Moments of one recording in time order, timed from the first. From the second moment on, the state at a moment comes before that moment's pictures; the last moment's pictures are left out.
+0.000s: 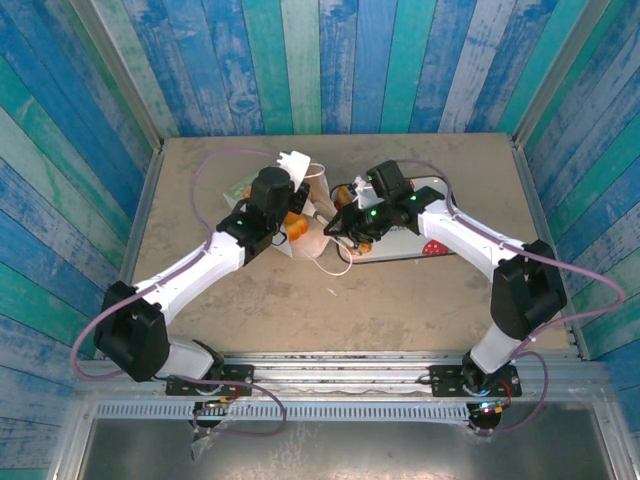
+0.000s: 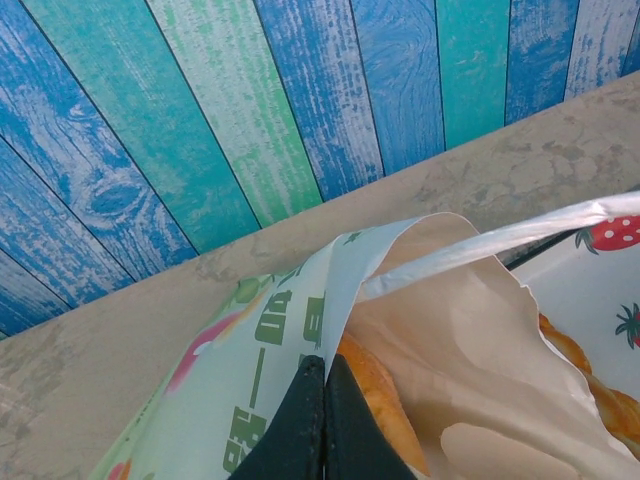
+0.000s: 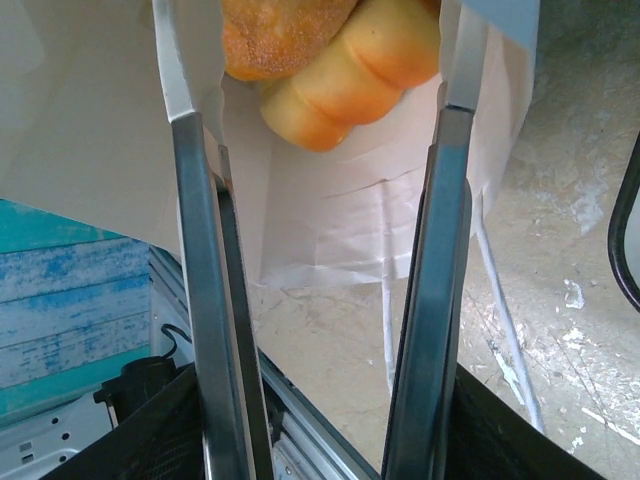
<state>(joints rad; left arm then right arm) -0.59 1.39 1.03 0.04 -0.35 0.14 0.58 1.67 1.29 -0.54 -0.64 0.67</state>
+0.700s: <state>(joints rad) -0.61 1.43 1.03 0.04 -0.33 0.12 0.58 1.74 1.30 -0.48 -0.68 0.70</state>
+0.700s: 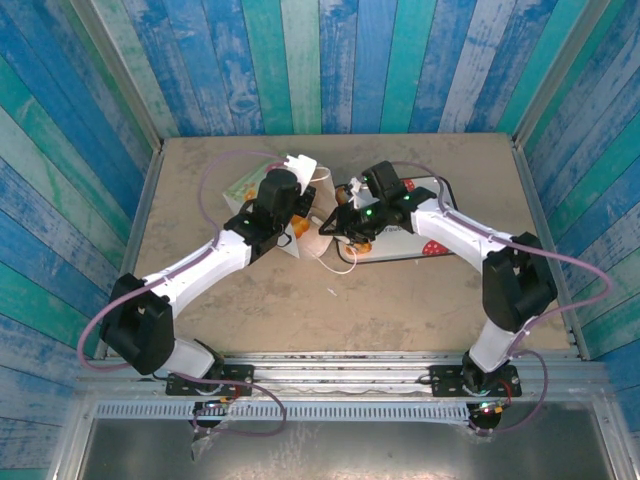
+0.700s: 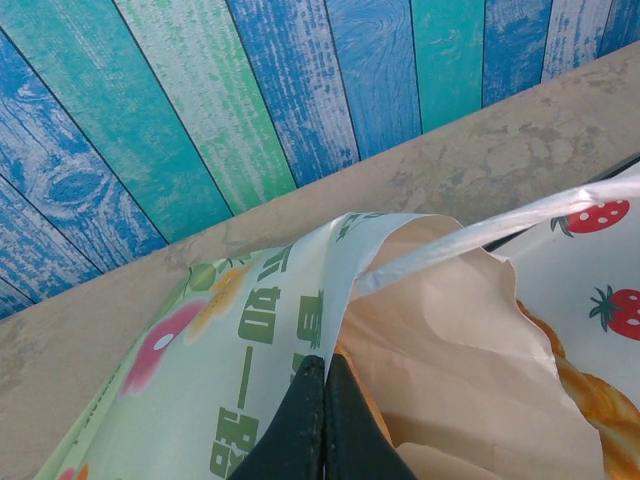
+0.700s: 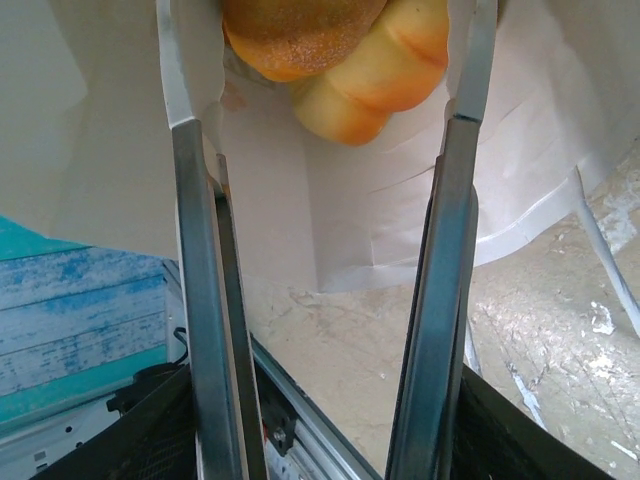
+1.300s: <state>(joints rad) -0.61 1.43 1.03 0.04 -0.33 0.10 0.58 1.80 1.39 -0.56 -0.64 0.63</state>
